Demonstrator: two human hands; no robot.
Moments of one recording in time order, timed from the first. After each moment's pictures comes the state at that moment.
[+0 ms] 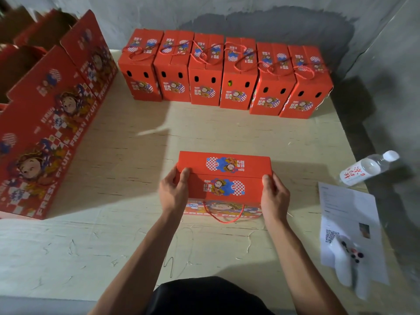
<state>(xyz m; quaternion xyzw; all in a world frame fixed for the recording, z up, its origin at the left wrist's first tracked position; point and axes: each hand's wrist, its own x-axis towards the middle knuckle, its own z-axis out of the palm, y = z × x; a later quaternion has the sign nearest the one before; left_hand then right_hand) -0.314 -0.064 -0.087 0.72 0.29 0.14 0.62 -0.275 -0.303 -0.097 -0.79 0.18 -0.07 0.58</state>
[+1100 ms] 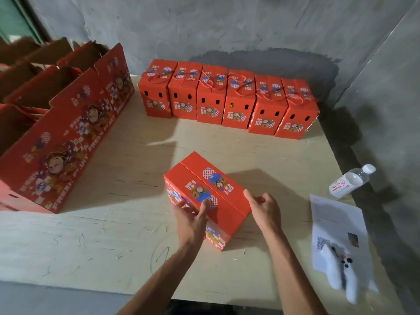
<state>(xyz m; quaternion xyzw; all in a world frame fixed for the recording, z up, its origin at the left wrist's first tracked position) -0.401 -0.128 -0.094 0.65 0.36 0.10 0.66 -0.316 -0.307 -0.062 -0.89 0.16 0.04 0.42</state>
